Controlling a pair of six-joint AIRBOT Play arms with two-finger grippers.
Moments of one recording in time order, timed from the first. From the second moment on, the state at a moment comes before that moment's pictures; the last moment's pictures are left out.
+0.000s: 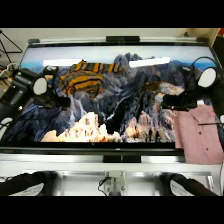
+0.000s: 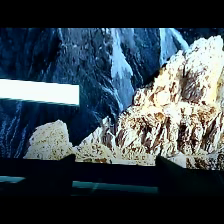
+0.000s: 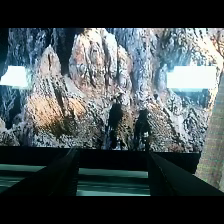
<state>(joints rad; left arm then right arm) -0.42 -1.27 1.35 1.76 -1.49 -1.92 0.02 -1.22 1.29 -1.44 1.49 1.61</state>
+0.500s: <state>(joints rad) -0.42 -1.30 1.35 1.73 -1.22 -1.92 0.02 -1.22 1.29 -1.41 1.43 1.62</state>
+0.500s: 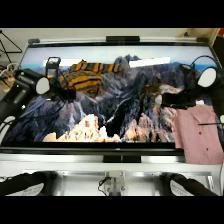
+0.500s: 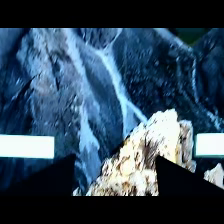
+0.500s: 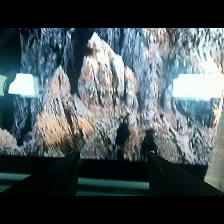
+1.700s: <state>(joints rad) -0.30 -1.75 1.92 1.43 -0.94 -1.75 0.02 -1.18 1.29 -1.33 1.27 1.51</state>
